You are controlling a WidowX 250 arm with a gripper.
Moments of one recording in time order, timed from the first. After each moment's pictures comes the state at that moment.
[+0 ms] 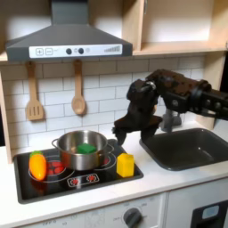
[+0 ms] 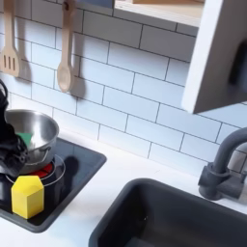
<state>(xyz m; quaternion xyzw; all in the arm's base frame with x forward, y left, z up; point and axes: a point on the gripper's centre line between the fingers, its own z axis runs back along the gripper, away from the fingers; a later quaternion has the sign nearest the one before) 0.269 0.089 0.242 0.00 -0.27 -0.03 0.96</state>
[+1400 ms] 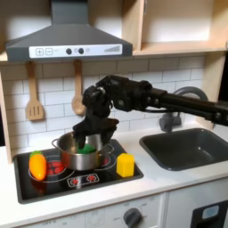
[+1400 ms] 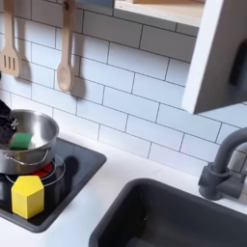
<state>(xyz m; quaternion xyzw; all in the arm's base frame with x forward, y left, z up) 0.336 0.149 0.211 0.01 -0.24 0.02 0.97</state>
